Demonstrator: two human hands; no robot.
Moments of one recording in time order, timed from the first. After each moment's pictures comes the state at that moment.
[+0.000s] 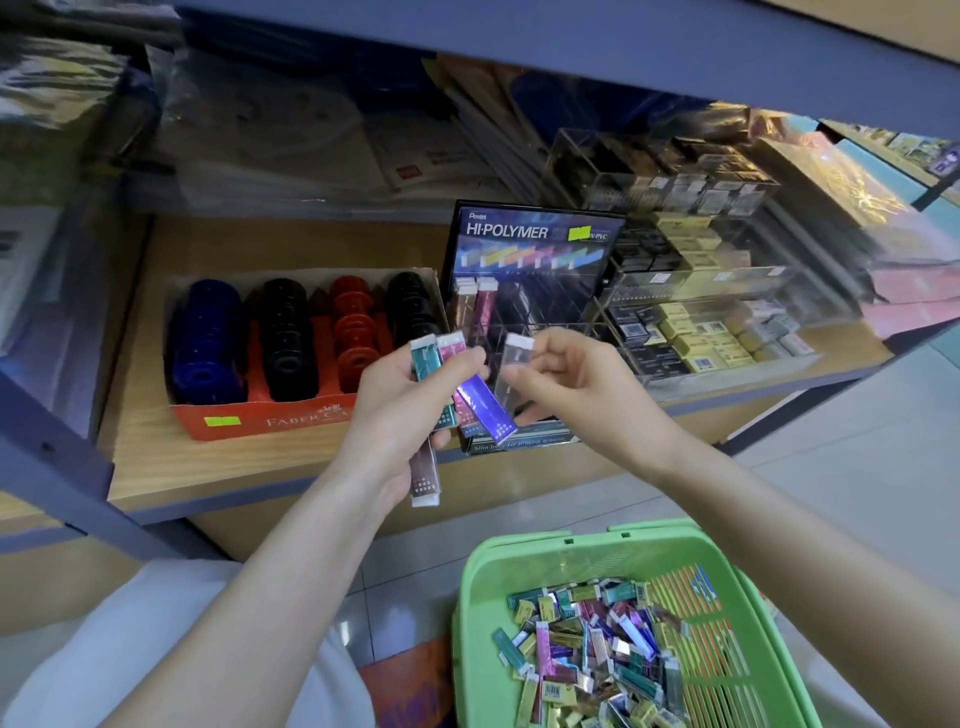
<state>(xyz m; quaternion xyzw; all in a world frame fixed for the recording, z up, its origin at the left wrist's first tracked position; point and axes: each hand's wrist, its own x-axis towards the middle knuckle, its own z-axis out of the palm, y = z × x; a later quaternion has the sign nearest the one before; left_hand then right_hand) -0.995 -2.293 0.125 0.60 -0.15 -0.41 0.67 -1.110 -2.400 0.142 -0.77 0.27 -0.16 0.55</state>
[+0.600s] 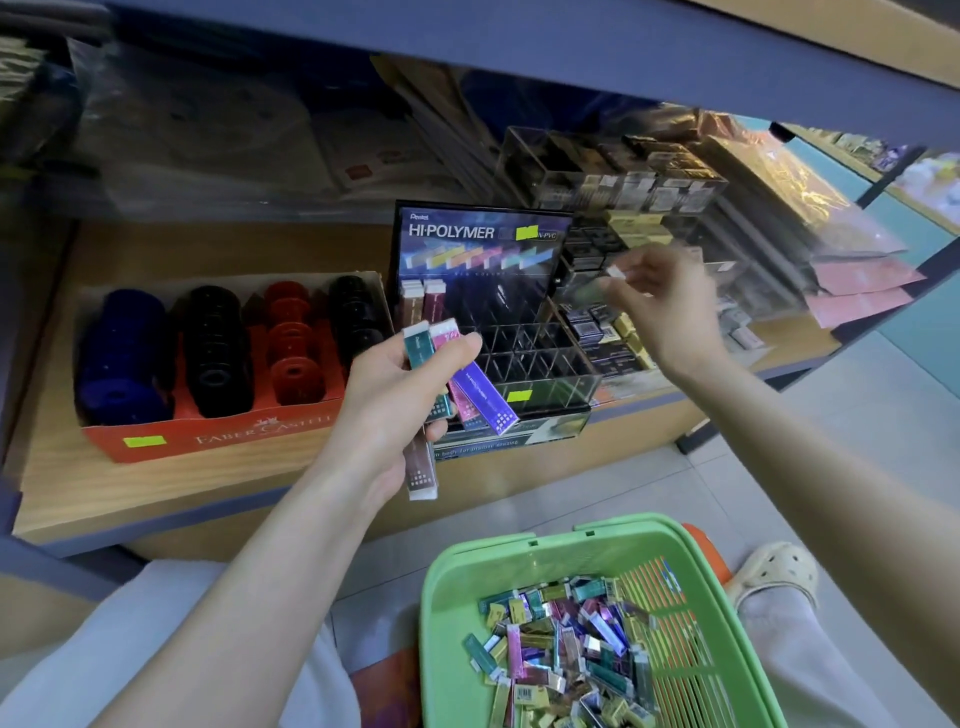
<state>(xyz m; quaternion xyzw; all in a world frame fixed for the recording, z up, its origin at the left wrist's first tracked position) -1.013 -2.320 0.135 0.58 -0.17 -0.43 0.67 -1.150 -2.512 0.160 -0.81 0.40 -0.34 0.24</state>
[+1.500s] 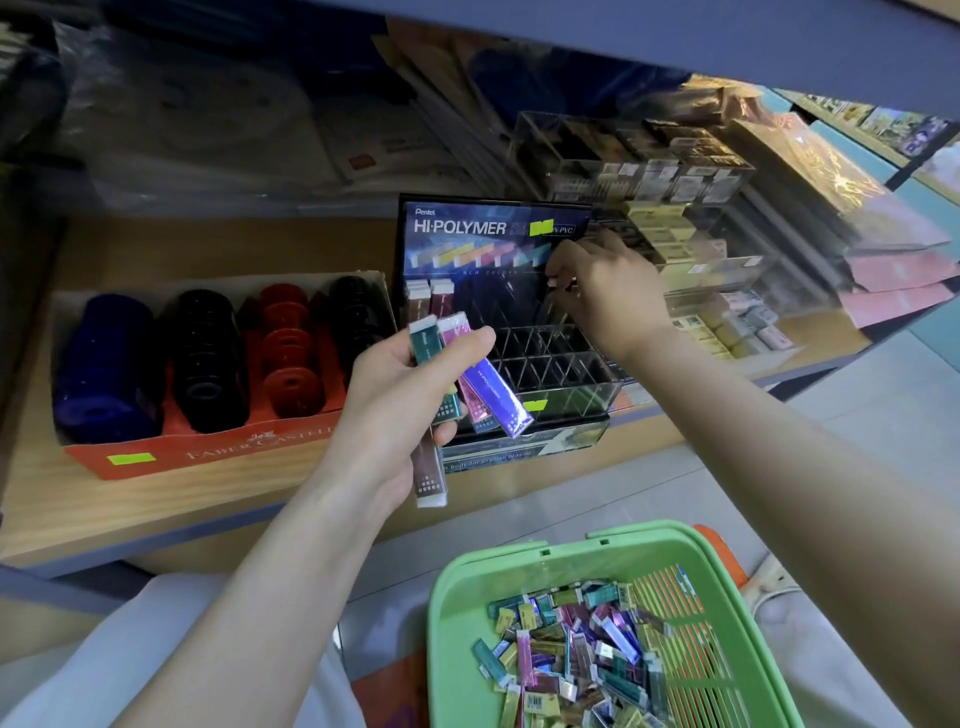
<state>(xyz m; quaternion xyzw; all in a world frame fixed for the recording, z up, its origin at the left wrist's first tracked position) -1.007 -2.329 0.136 0.56 -0.16 -0.45 0.68 -1.102 -2.541 0.128 -0.94 0.26 -0.19 -0.12</state>
